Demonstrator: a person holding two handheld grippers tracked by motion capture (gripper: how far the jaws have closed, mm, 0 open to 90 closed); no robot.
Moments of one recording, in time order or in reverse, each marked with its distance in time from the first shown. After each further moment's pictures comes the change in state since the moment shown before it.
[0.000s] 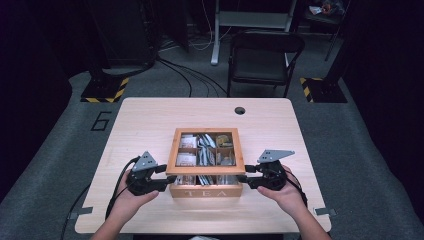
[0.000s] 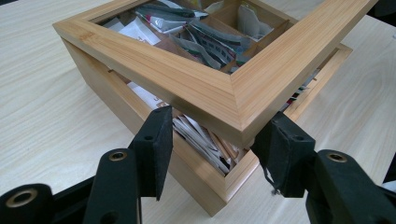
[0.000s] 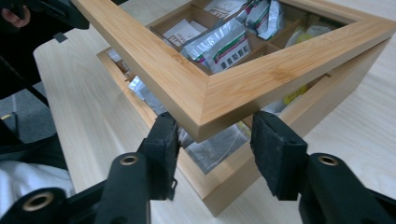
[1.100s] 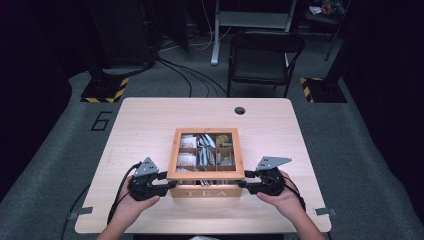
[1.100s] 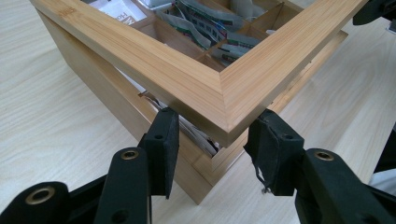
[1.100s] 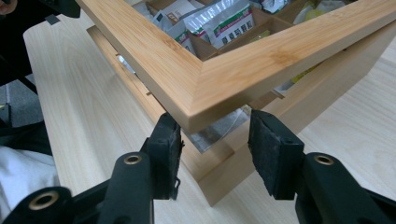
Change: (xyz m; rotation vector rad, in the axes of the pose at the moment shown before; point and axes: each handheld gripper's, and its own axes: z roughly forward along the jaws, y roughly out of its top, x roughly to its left) left arm -0.005 -0.018 0.008 0.015 -0.029 -0.027; right arm -0.003 -0.024 0.014 0.008 0.006 -0.024
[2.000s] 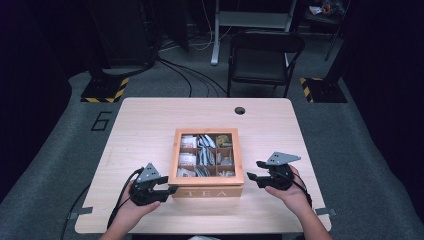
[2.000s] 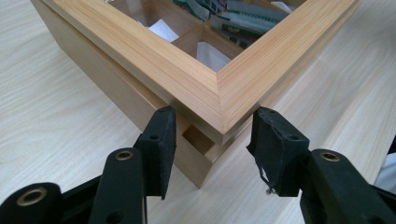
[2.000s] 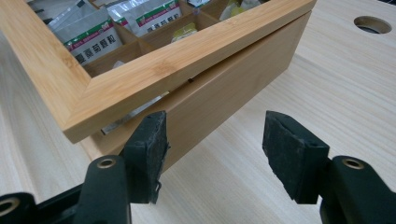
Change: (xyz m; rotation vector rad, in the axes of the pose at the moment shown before) left arm -0.003 -0.013 0.006 0.036 0.008 0.026; right arm -0.034 -0.013 -0.008 -0.022 -0.162 -0.034
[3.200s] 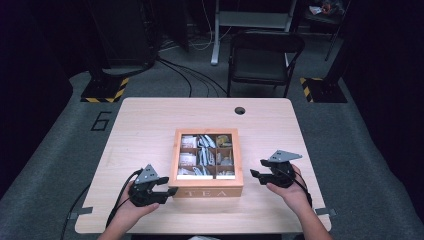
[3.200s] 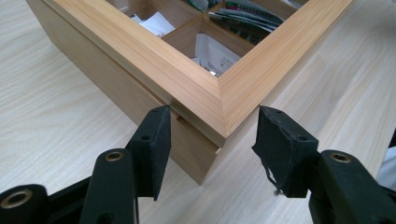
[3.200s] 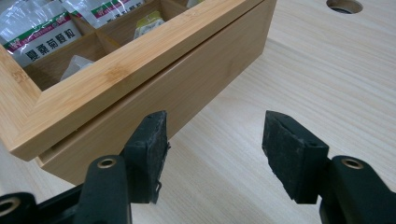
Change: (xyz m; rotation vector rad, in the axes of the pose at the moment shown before) left arm 0.004 -0.011 0.005 -0.013 -0.021 0.009; right arm -0.012 -0.006 0.005 0.022 -0.069 0.062
